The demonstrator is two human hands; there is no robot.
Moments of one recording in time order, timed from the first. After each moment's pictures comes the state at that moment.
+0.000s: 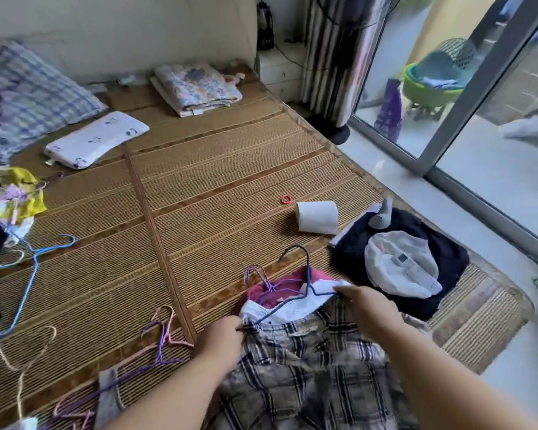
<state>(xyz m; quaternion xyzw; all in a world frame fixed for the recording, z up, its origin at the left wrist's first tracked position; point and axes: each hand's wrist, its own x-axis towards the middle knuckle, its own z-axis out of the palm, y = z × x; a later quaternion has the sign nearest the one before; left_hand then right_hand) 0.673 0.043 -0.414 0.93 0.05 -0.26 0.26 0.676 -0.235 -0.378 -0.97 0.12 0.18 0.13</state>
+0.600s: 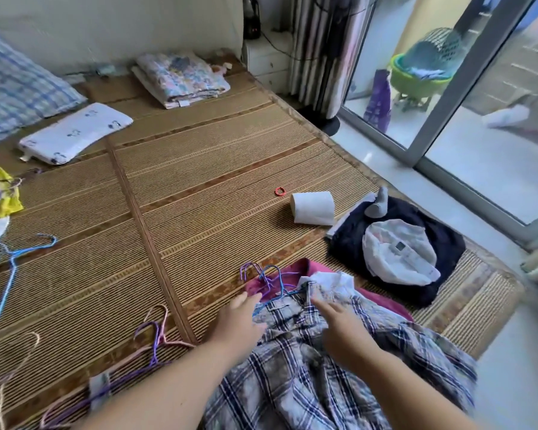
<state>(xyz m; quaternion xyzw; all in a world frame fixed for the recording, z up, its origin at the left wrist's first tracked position) 0.690 0.032 -0.431 0.93 -0.07 -0.26 0.26 0.642 -0.181 -0.426 -0.95 0.08 0.20 0.22</state>
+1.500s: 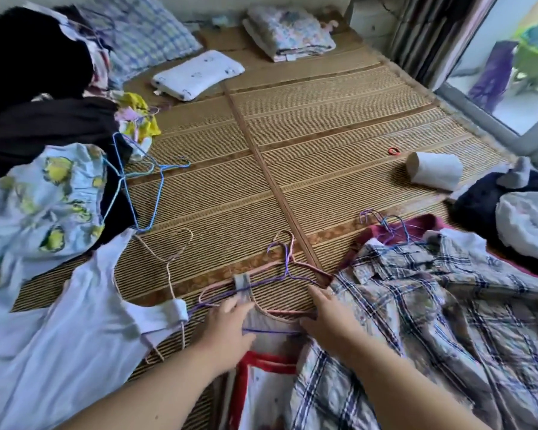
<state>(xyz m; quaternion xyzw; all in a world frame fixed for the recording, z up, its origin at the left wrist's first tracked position) 0.544 0.328 -0.486 0.94 0.00 -0.27 0.20 0.571 0.115 -0.487 -0.94 -0.01 0.27 0.22</state>
